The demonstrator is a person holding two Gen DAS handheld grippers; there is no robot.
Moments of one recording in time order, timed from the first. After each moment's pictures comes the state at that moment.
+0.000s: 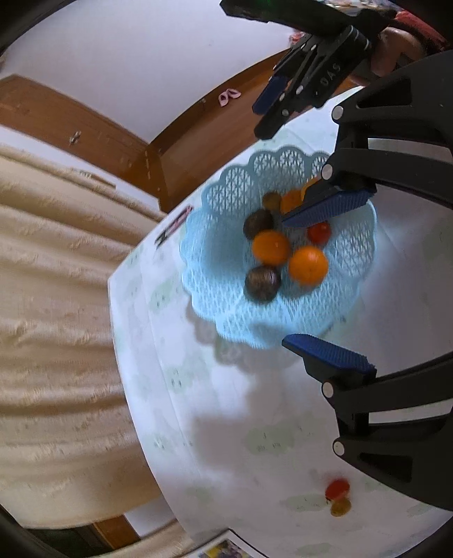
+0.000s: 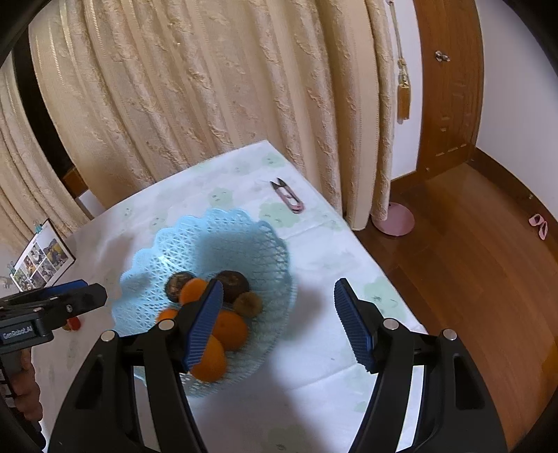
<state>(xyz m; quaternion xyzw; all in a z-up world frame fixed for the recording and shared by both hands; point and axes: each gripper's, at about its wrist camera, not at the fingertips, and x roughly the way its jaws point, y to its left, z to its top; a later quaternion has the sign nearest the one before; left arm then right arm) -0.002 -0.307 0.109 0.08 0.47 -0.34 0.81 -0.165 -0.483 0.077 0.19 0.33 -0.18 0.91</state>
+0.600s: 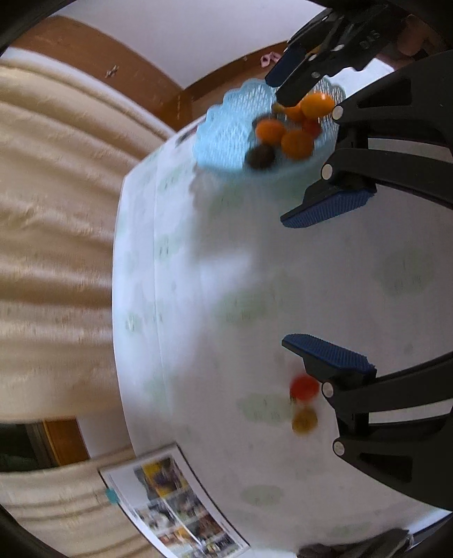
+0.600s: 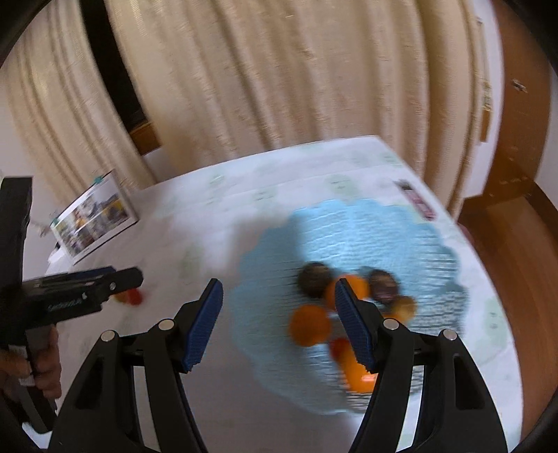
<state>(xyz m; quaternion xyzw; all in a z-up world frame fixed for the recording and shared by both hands) 0.037 -0.180 0.099 0.04 0.49 -0.21 0.85 -0.091 -0.367 0.084 0.14 0.35 -0.04 0.92</state>
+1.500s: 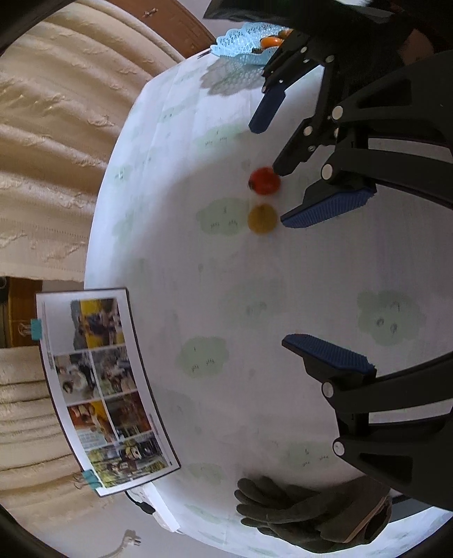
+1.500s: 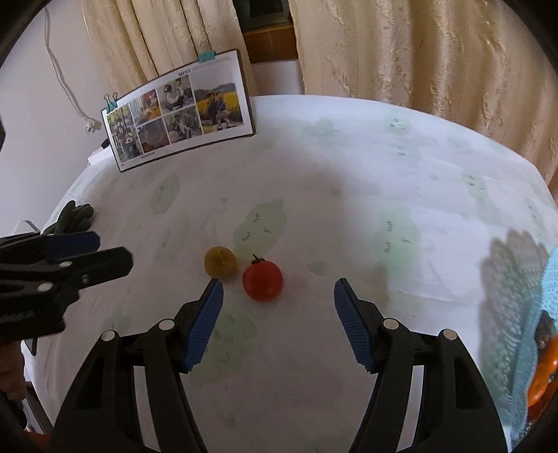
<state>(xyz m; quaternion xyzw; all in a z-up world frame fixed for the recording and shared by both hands) 0.056 -0.007 0.074 0.01 0.51 -0.09 0.85 0.028 -0.167 0.021 0.03 0.43 0.12 0.89</state>
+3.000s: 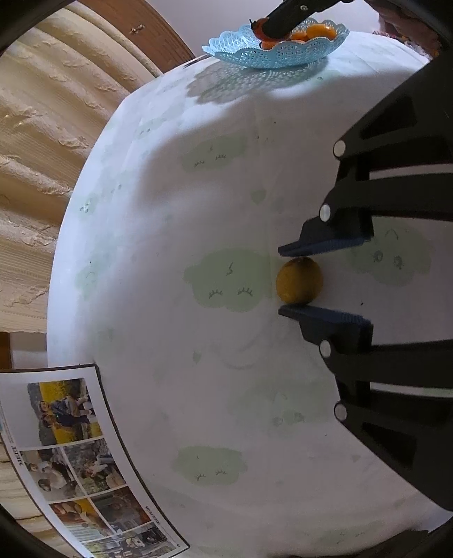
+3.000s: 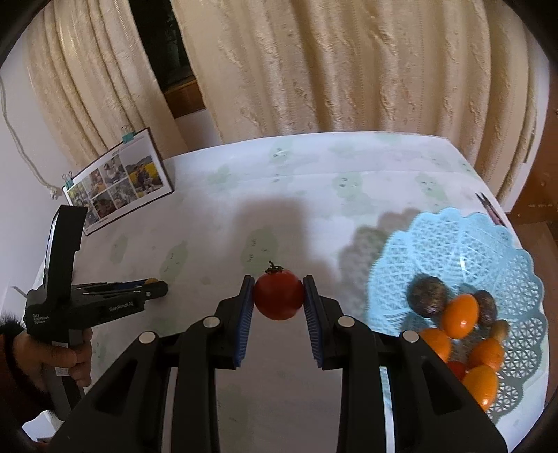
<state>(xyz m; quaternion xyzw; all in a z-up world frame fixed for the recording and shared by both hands) 0.103 -0.075 0.016 0.00 0.55 -0.16 0.82 -0.030 -0.286 0.070 0.10 0.38 0.00 0.92</state>
